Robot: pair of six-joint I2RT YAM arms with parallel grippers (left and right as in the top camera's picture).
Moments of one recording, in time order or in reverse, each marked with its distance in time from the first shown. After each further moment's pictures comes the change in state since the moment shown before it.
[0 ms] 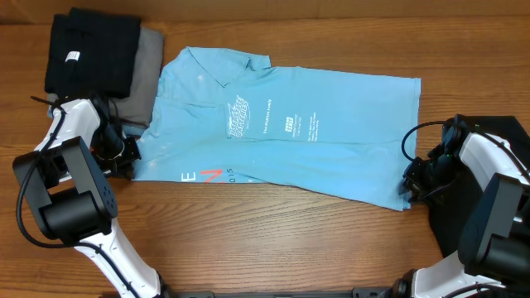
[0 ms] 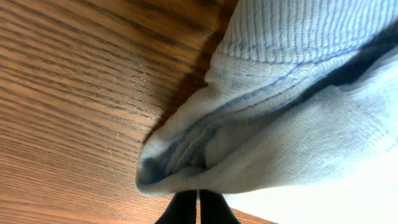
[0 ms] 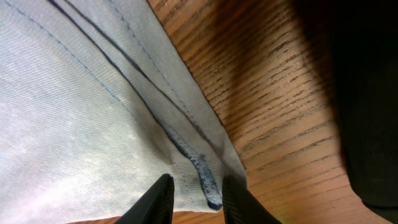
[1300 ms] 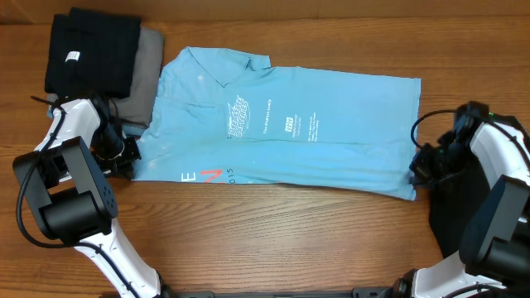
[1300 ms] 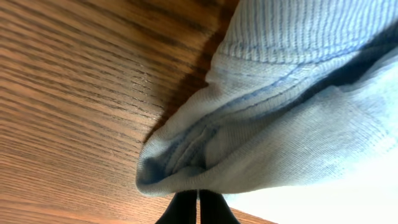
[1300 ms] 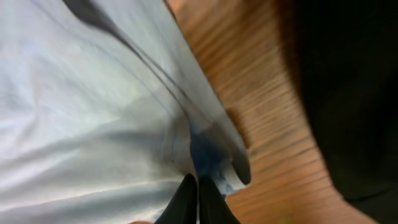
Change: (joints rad) left arm 0.000 0.000 0.000 0.001 -0.004 0.000; right arm -0.023 0.000 0.132 -0.059 0.002 -0.017
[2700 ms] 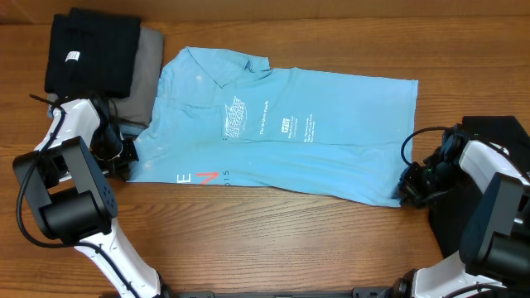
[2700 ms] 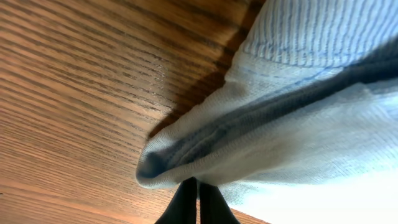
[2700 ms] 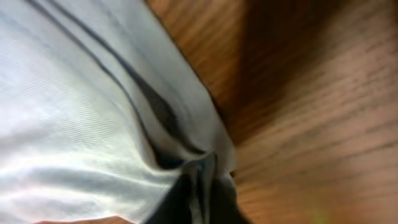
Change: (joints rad) left arm 0.001 0.000 0.001 -0.006 -0.064 0.000; right arm -0.005 0.001 -0.200 0.116 -0.135 0.043
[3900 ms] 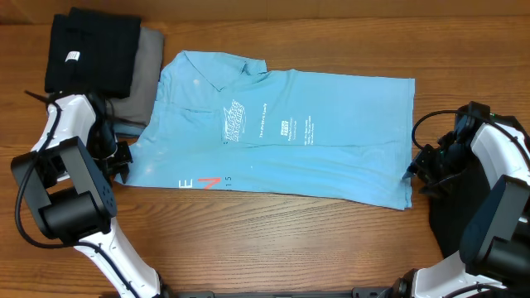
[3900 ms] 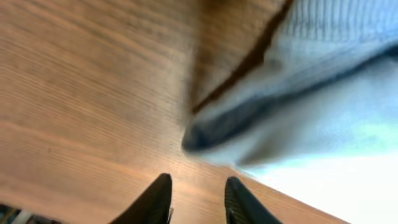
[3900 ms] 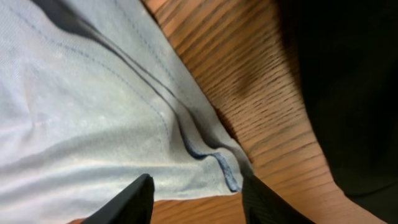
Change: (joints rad) left arm 0.006 0.004 0.075 -0.158 -0.069 -0.008; right arm -0.002 0.000 0.190 -0.130 0.100 -0.044
